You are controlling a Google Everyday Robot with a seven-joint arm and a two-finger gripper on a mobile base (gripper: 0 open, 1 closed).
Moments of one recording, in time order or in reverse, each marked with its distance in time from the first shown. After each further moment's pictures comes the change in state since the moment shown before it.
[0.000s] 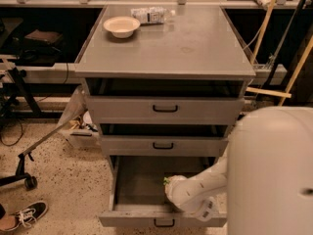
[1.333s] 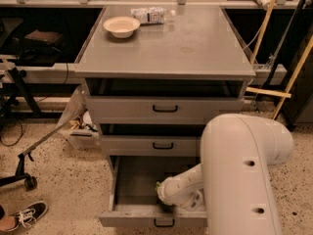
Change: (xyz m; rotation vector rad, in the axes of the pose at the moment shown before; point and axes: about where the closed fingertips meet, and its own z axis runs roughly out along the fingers) arm 0.007 0.040 0.103 -0.117 0.027 0.095
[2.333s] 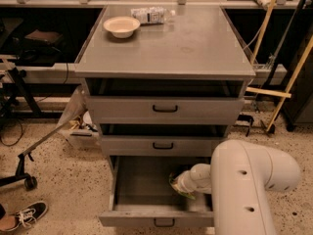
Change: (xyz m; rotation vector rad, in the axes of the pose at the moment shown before) arm 0.074 -0.068 0.092 -0.183 -0.043 0.022
